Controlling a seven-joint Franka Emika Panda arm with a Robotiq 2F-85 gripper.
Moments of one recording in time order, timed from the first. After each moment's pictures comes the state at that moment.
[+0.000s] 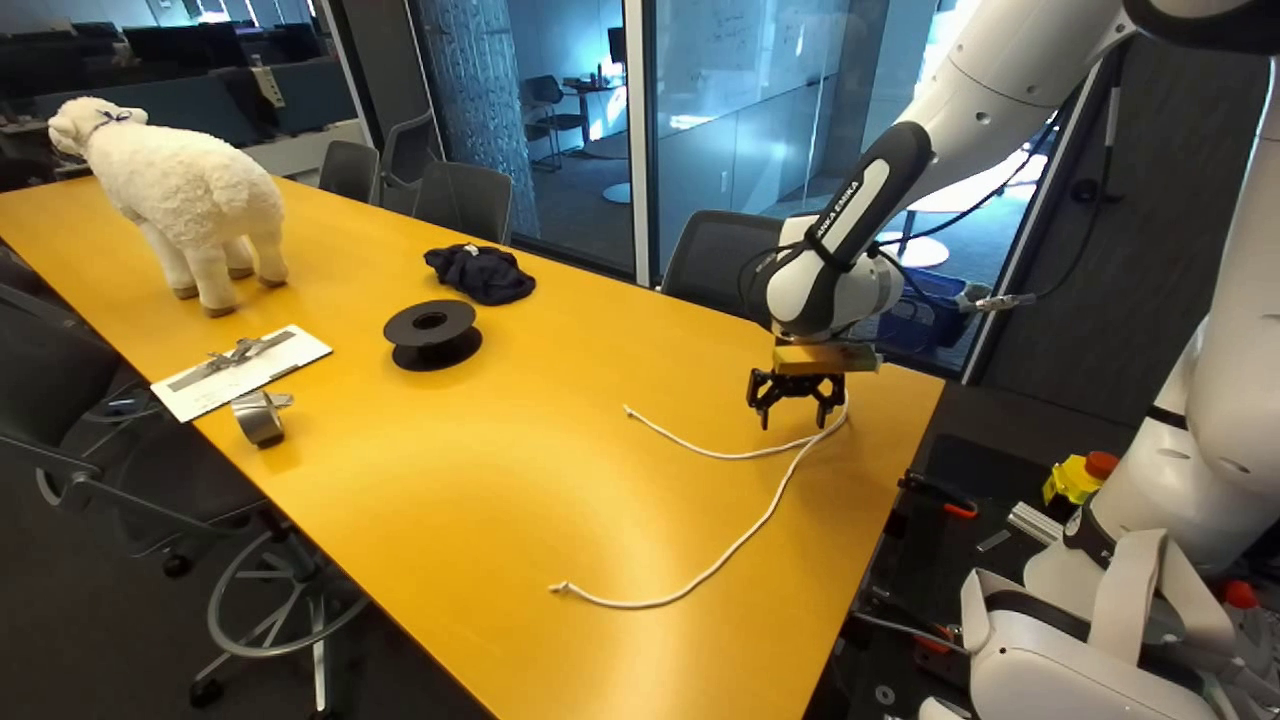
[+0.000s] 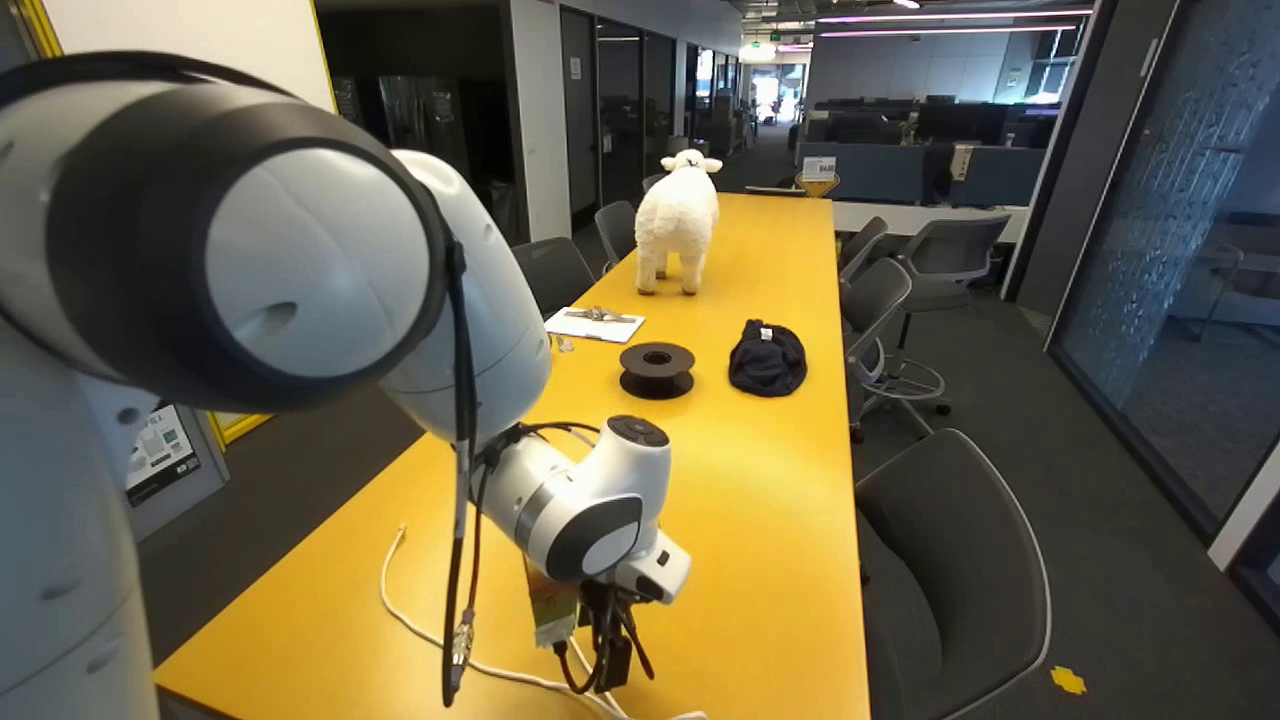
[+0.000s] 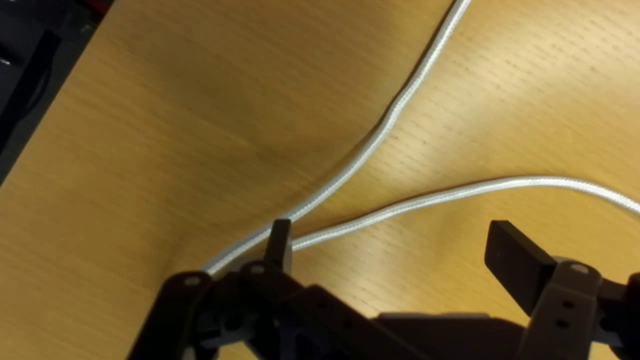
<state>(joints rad) -0.10 0.24 -0.11 -2.53 0.26 2.62 0.49</state>
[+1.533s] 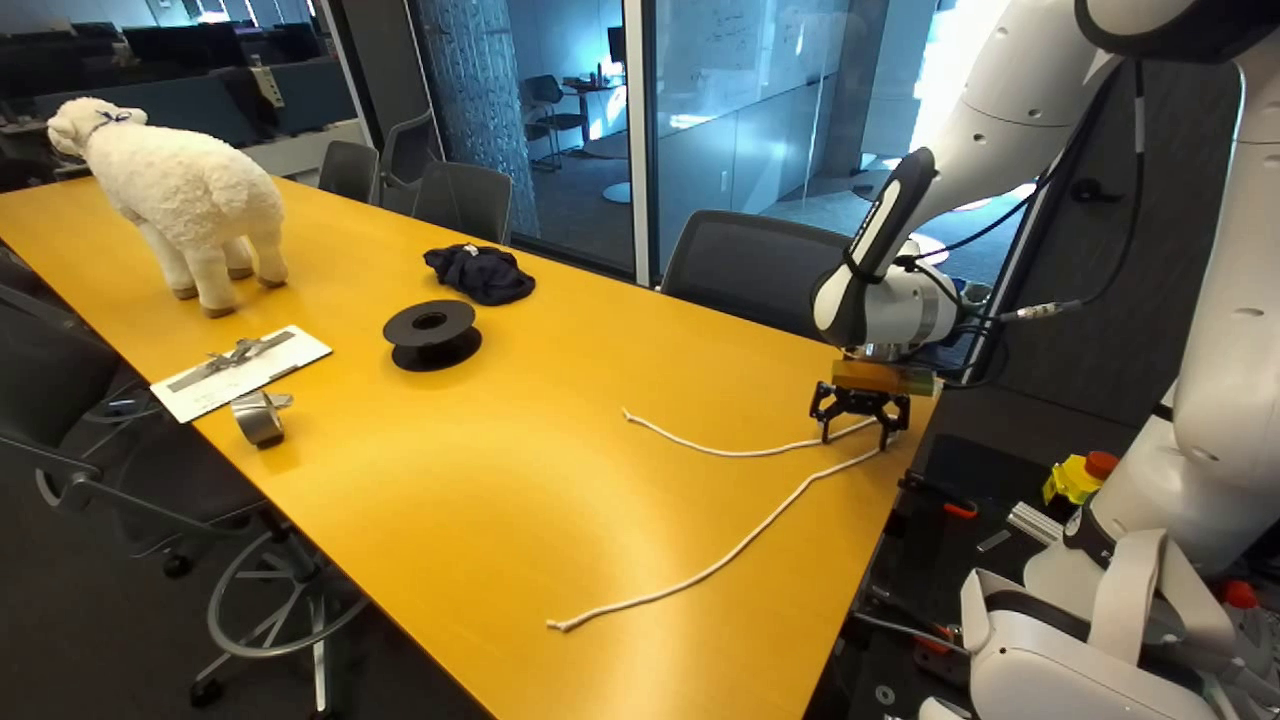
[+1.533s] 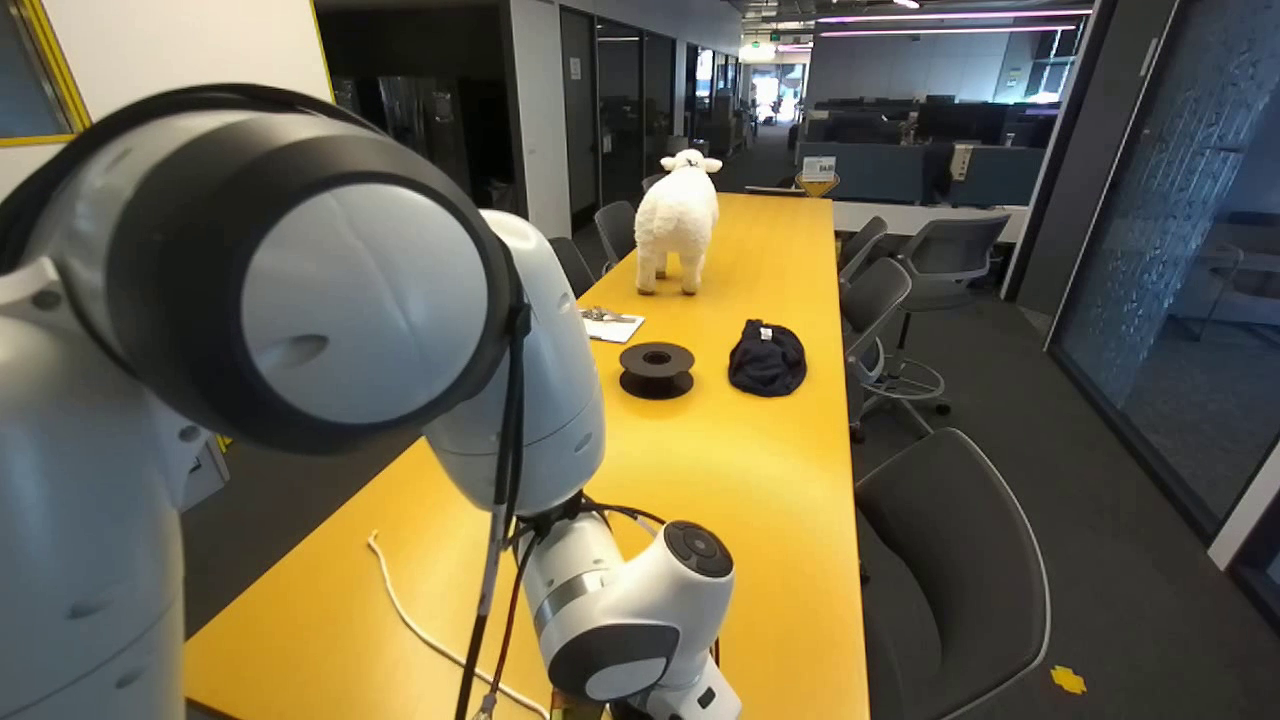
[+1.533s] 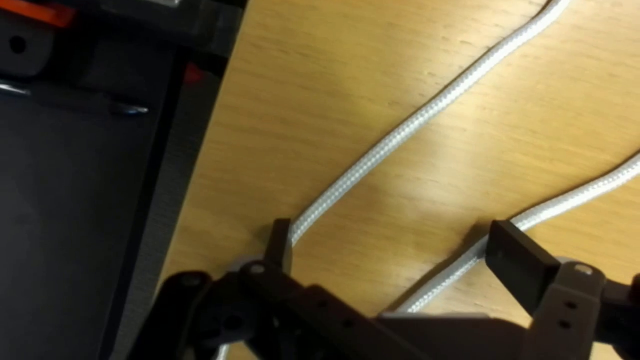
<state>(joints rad) -0.24 0.29 -0.17 -2.66 0.46 2.74 0.37</state>
